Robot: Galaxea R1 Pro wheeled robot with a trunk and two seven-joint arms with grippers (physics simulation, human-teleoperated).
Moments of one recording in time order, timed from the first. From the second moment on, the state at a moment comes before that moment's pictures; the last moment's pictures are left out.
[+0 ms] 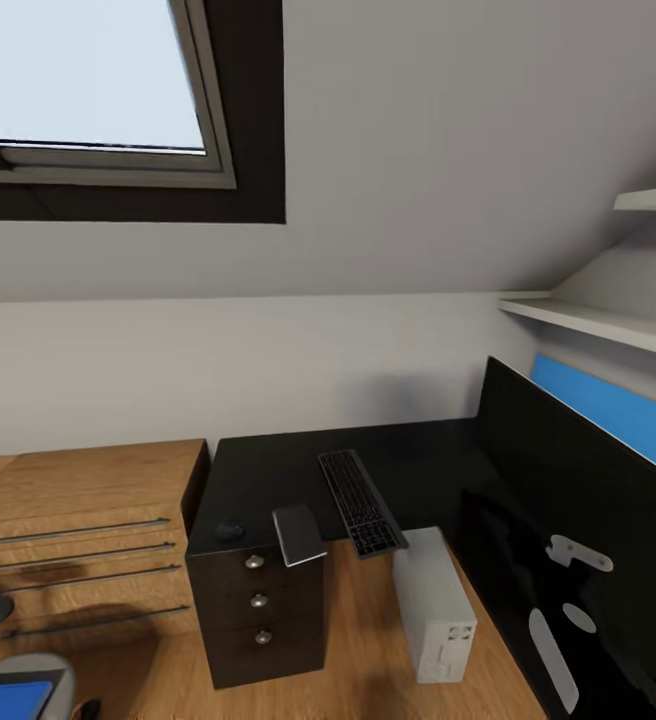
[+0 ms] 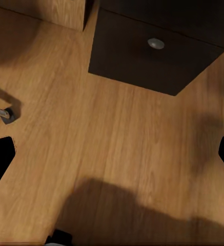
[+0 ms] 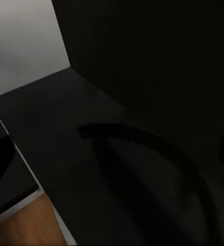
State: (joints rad) left arm -0.16 0.05 -0.22 -0.03 0.70 -0.57 -0.22; right arm -0.36 -0.10 -0.20 -0.94 -0.23 -0.10 -0.23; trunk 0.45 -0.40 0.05
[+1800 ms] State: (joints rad) left arm -0.16 0.05 -0.22 -0.03 0.70 -0.57 -0.21; right arm -0.36 -0.10 -0.20 -0.94 -0.23 -0.09 -0.23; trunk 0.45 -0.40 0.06
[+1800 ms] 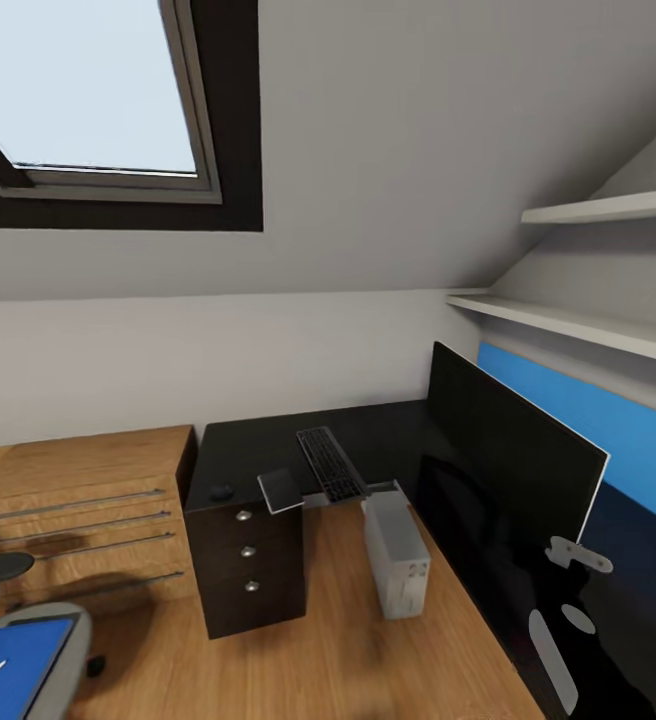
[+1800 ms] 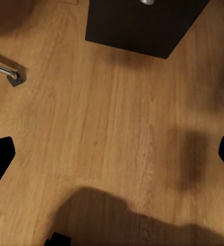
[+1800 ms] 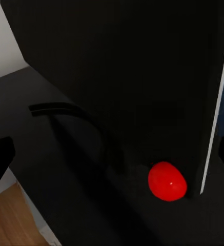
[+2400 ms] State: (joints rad) left arm -0.16 0.05 -0.22 -0.03 0.70 -0.57 -0.21; right arm -0.36 -0.10 -0.20 -0.94 -0.23 -0.09 -0.23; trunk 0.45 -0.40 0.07
